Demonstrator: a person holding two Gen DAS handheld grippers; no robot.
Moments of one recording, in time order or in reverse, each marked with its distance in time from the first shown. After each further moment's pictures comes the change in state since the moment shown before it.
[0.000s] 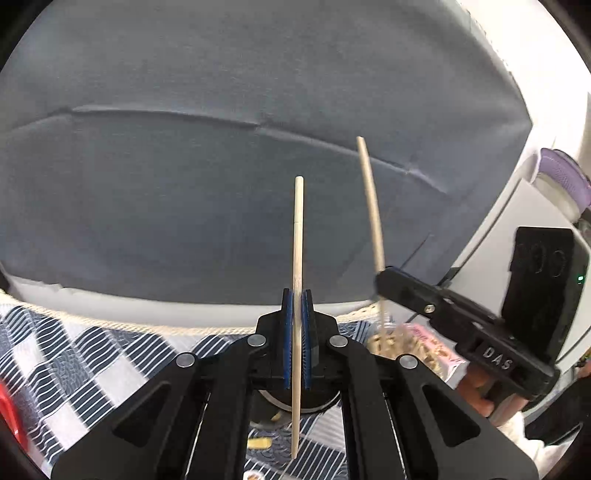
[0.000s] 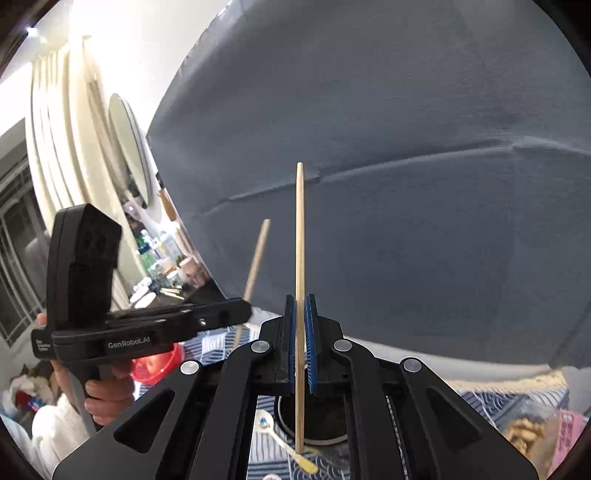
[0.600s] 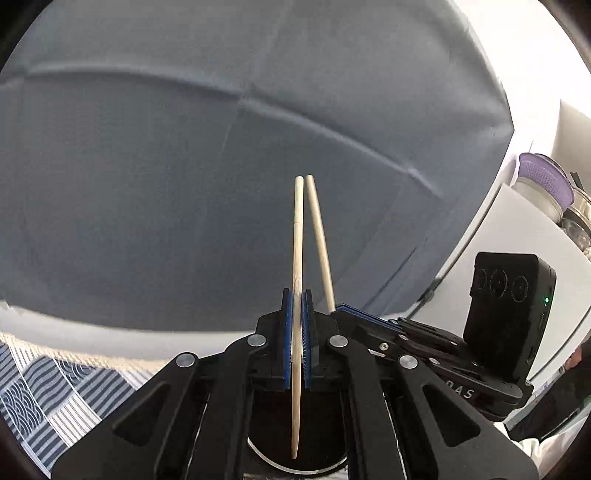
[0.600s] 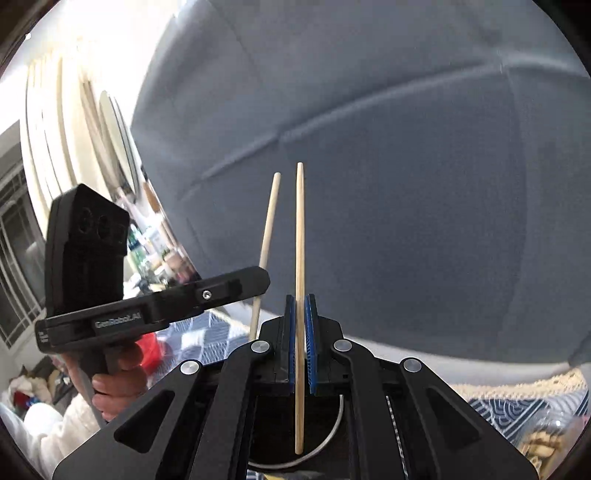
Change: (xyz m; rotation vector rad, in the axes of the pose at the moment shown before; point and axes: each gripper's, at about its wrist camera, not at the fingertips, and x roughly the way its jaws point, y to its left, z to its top) left arm 0.060 0.022 -0.017 0.010 -0.068 -0.143; right arm 0.044 -0.037 -0.038 0.007 0.046 -0.027
